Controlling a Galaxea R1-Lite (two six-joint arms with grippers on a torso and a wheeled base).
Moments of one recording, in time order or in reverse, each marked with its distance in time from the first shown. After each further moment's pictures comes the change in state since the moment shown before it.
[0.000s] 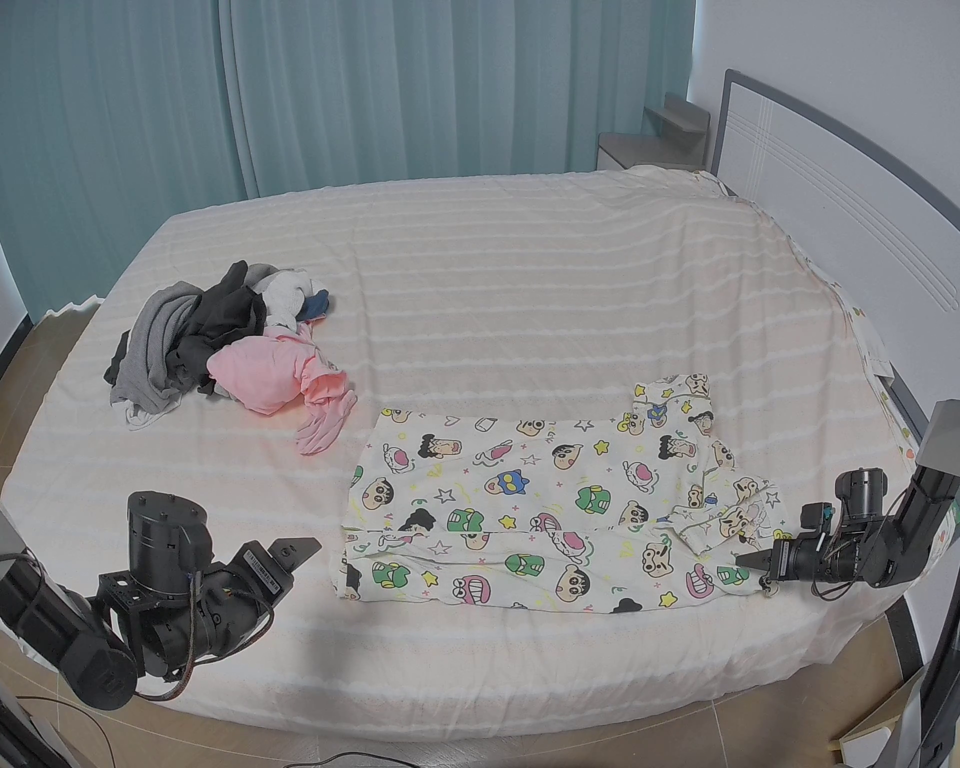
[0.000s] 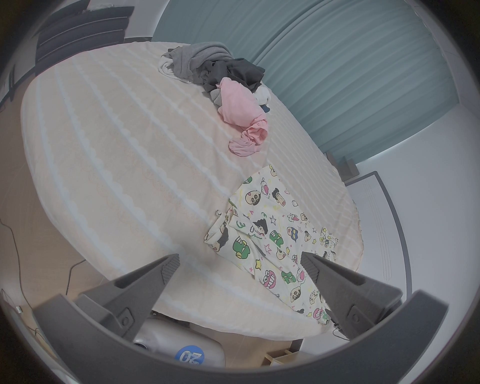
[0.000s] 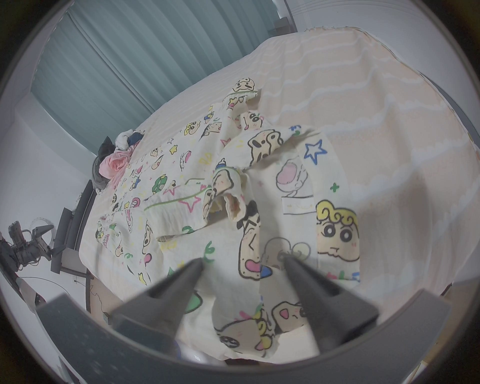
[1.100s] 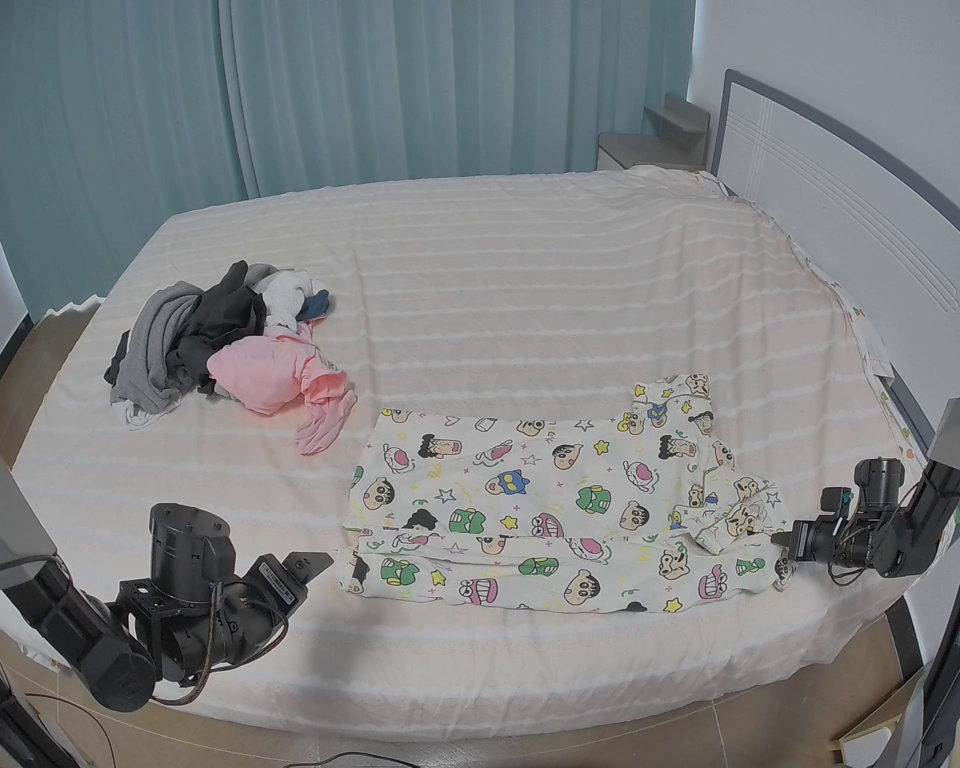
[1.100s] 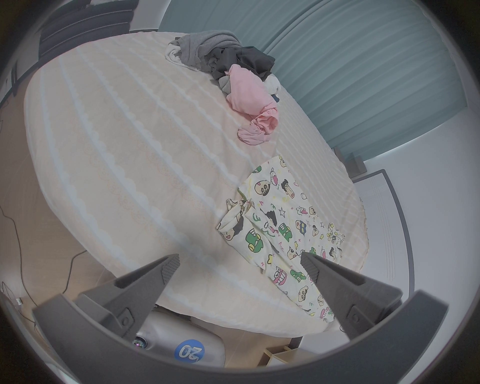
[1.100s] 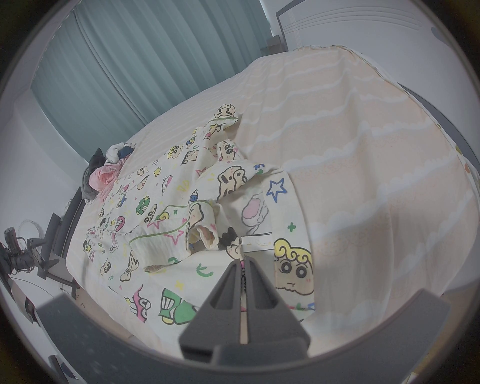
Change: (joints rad) left arm -0.018 0.074 0.001 -0.020 -0.007 -0.043; right arm -0.083 0.007 -0.045 -0.046 -0.013 -0.027
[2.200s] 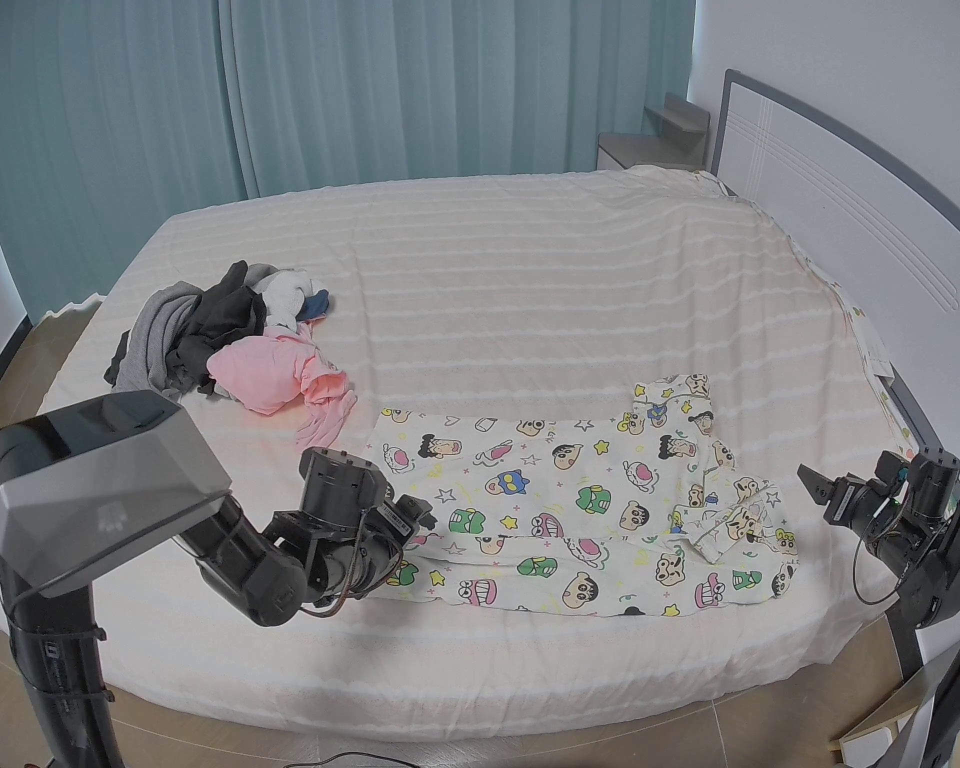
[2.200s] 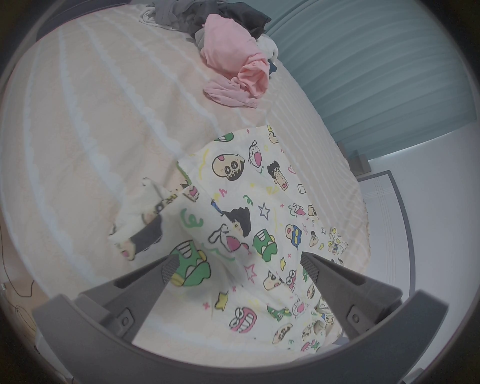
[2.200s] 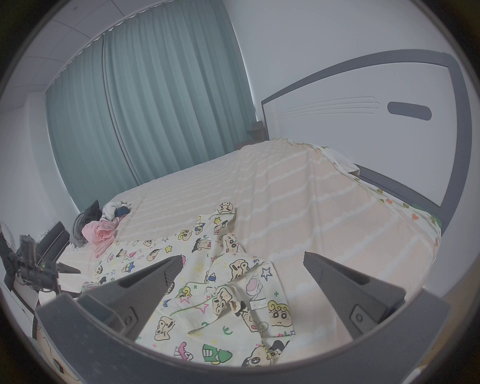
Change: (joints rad) left arm -0.071 0.397 -0.580 0.194 -0.008 -0.107; right arm 0.060 -0.248 0.381 -0.634 -0.263 0.179
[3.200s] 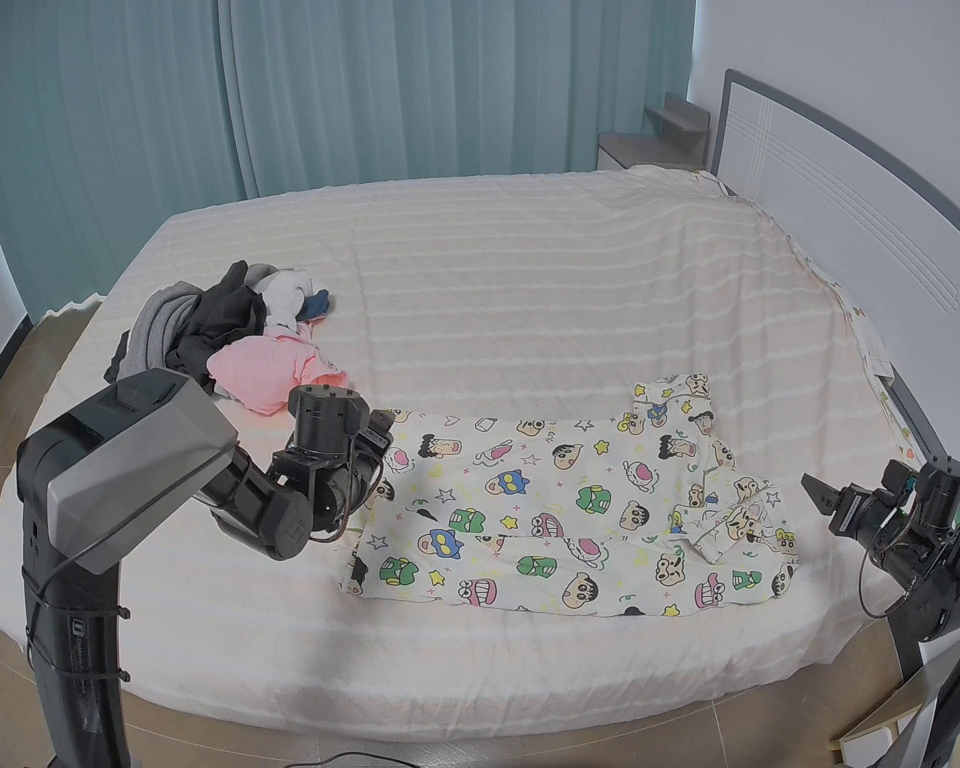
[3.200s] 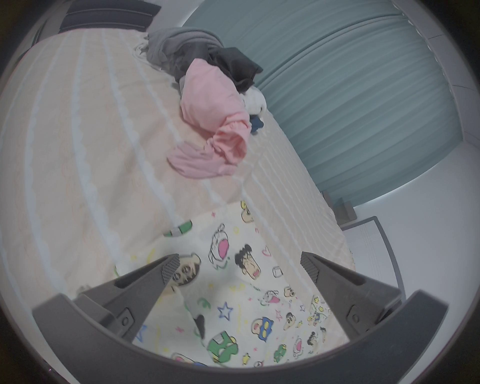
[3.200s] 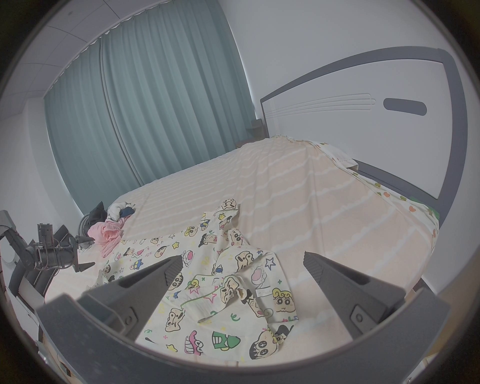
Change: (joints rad) left arm 0.111 0.124 -0.307 -0.046 0.154 0.027; right arm 0.006 -0.059 0.080 -0.006 0.008 0.025
